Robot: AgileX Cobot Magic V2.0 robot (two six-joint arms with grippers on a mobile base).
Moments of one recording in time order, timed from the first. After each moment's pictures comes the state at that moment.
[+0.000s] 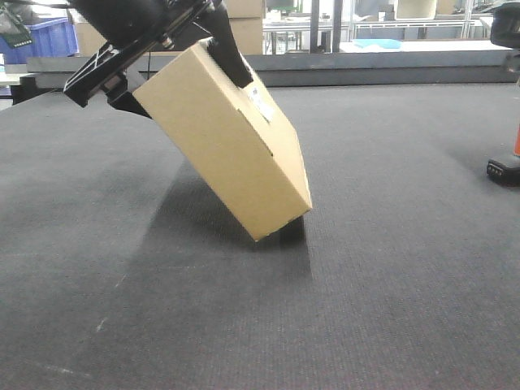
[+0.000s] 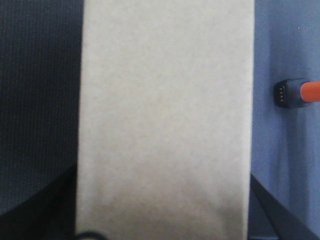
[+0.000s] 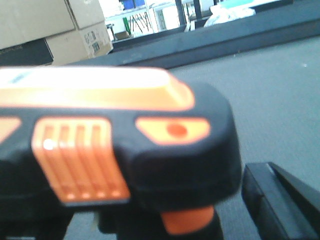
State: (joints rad) left arm -0.43 1.68 -1.30 -0.51 0.68 -0.26; right arm -0.33 1.74 -0.61 -0.31 -1.02 0.42
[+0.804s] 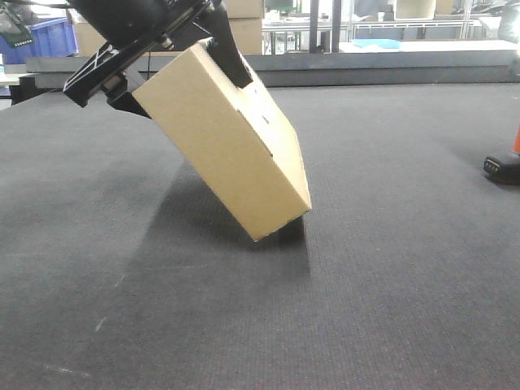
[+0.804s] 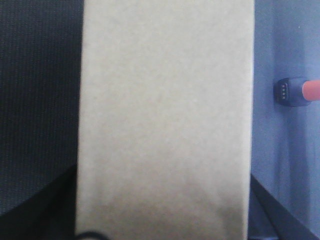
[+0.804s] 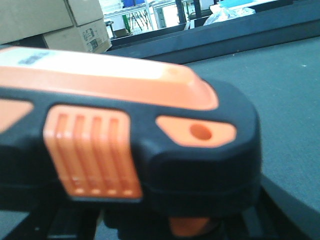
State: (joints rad) left arm -0.43 1.68 -1.30 -0.51 0.68 -0.26; right arm -0.33 1.75 -0.62 -0.33 -1.01 0.41
